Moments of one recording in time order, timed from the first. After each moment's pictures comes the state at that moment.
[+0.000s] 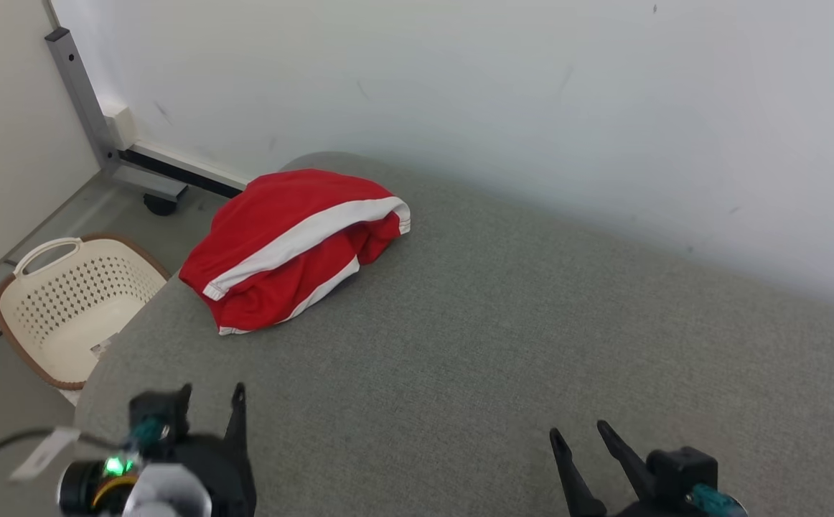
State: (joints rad) left arm -0.26 0.18 -0.16 0.48 -0.28 0.00 -0.01; right arm -0.05 -0.05 0.20 0.32 0.24 0.13 -0.08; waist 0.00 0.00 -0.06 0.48
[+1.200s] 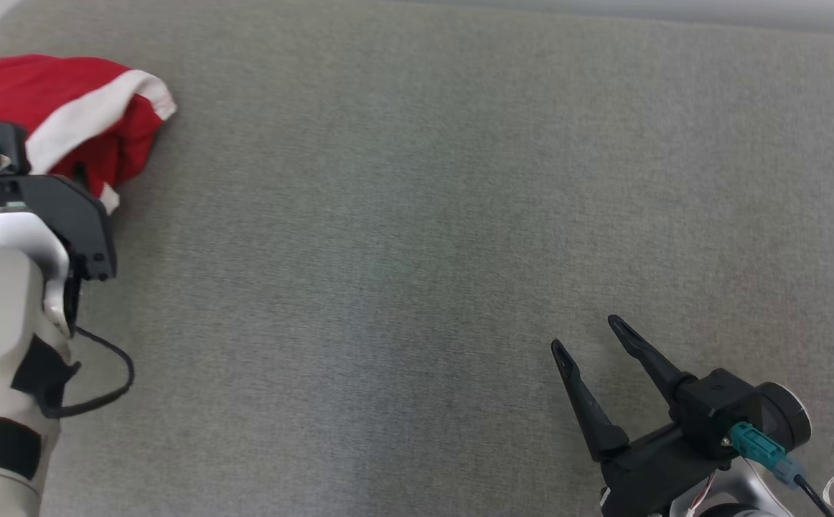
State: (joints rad) left arm -1.02 0.31 -0.20 1.08 -0.26 -0.01 0.11; right arm -0.05 -0.18 0.24 -0.23 0.12 0.13 0.21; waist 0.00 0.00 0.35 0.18
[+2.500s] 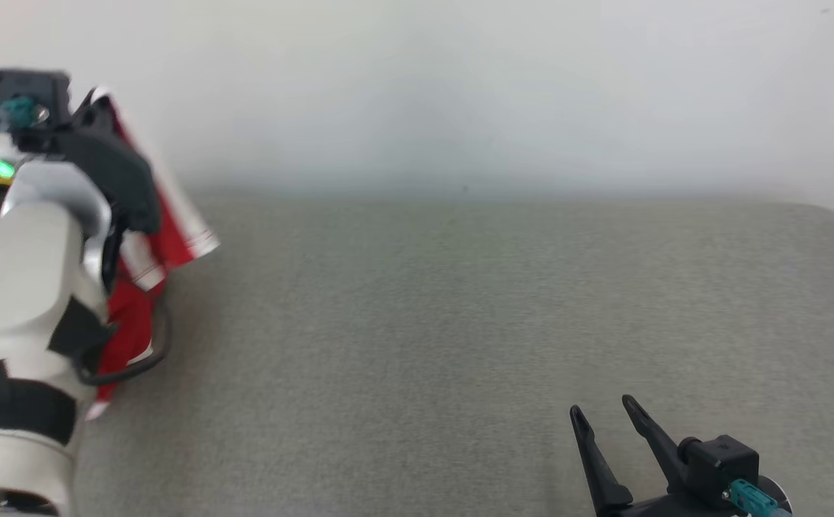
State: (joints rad) left arm -1.11 0.27 -0.26 1.09 -0.29 -0.06 -0.03; right arm 0.06 -0.06 0.15 -0.01 0.18 0.13 0.06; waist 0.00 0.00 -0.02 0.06
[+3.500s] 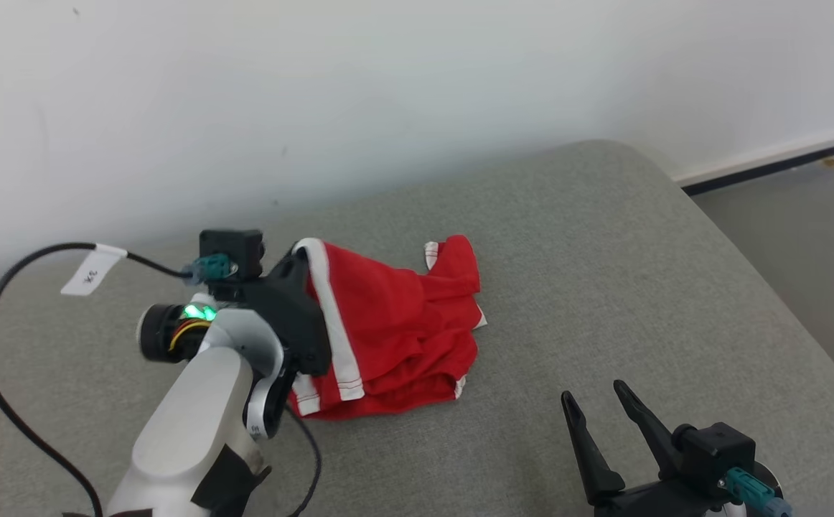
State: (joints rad) left arm -0.71 0.10 -0.38 0.68 -0.51 -0.01 0.10; right arm 0.05 -0.05 0.16 -0.03 0.18 0.13 0.06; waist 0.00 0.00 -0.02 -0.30
